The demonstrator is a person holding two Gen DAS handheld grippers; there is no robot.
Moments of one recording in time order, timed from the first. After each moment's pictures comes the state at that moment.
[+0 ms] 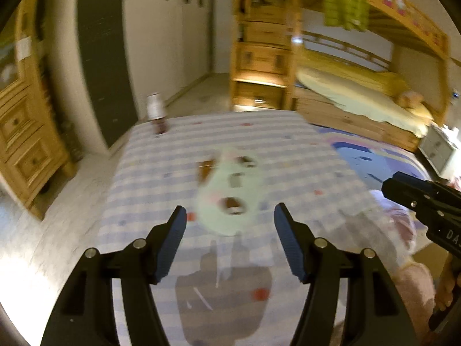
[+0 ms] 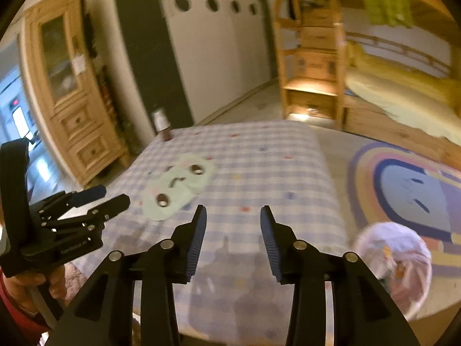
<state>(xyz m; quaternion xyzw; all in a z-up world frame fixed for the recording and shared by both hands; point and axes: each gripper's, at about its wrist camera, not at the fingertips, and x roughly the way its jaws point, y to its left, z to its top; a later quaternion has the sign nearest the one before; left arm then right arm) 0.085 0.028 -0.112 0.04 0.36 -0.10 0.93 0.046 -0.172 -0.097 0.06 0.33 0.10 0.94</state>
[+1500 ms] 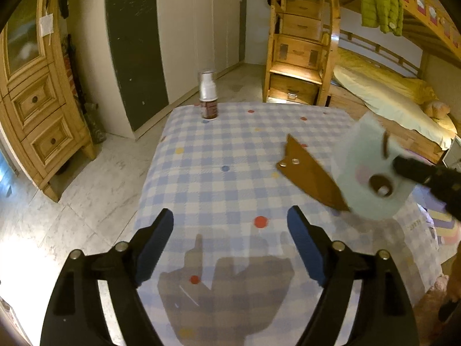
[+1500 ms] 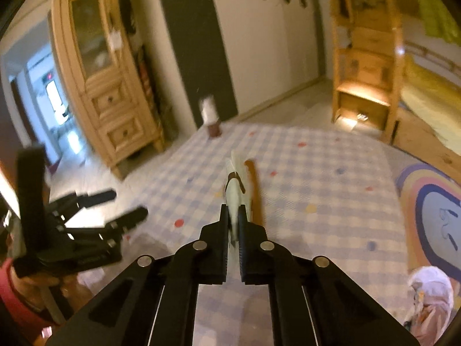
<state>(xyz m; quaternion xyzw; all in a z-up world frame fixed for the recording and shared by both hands) 0.122 0.069 -0.128 0.03 0.38 -0.06 0.92 0.101 -0.116 -0.095 0.03 0.33 0.19 0.93</state>
